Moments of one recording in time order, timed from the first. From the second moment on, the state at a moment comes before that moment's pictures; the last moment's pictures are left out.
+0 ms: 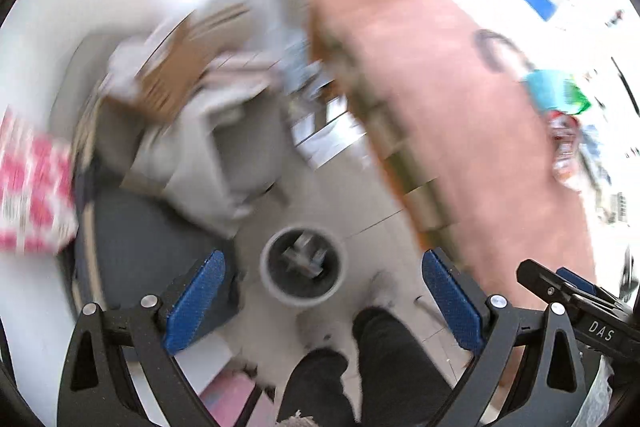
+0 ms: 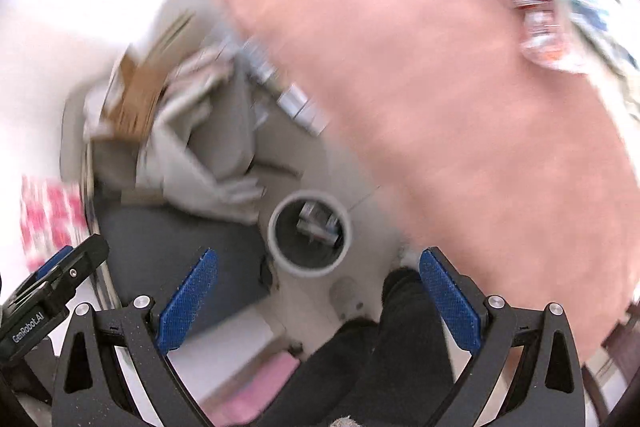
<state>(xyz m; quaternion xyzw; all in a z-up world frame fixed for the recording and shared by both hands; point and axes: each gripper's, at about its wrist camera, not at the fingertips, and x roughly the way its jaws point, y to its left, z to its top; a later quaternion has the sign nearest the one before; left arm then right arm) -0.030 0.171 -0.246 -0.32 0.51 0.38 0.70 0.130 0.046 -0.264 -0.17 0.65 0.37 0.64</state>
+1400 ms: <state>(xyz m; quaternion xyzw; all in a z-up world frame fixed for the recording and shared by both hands) 0.385 0.135 -0.363 -0.27 0.65 0.17 0.69 0.530 -0.103 -0.378 -0.11 0.69 0.10 0.71</state>
